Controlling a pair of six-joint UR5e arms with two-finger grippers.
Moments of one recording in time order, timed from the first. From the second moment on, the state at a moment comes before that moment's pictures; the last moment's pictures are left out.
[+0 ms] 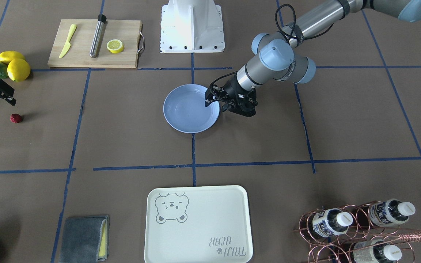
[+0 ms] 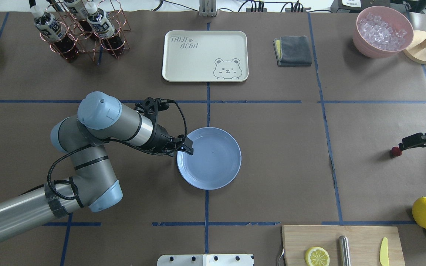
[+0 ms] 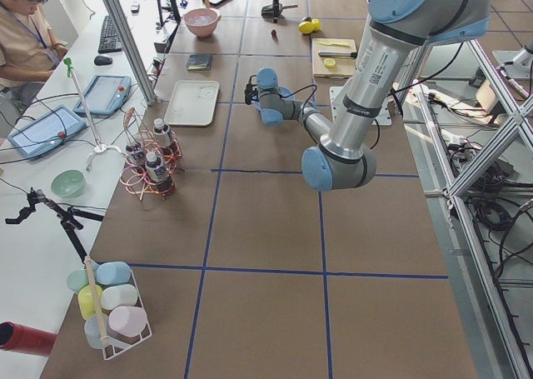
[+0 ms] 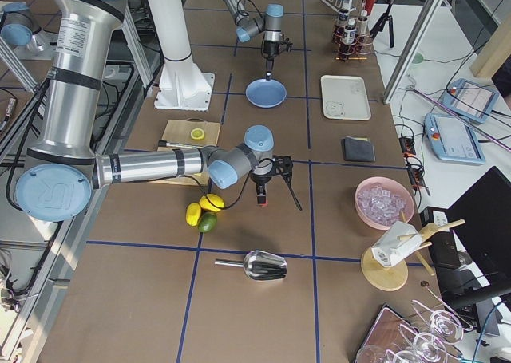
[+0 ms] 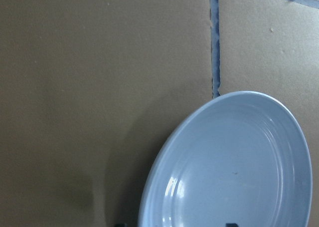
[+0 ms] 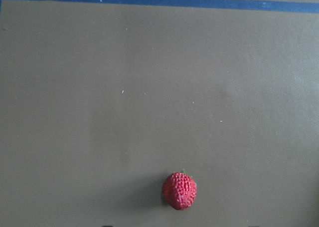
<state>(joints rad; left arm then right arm) -0.54 -2.12 -1.49 -2.36 -2.11 -1.35 1.00 -1.79 1.81 -1.02 2.19 0.72</state>
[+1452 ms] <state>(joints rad) -0.54 -2.11 -1.49 -2.36 -2.11 -1.35 0.89 -1.73 1.69 -0.96 2.09 0.72</state>
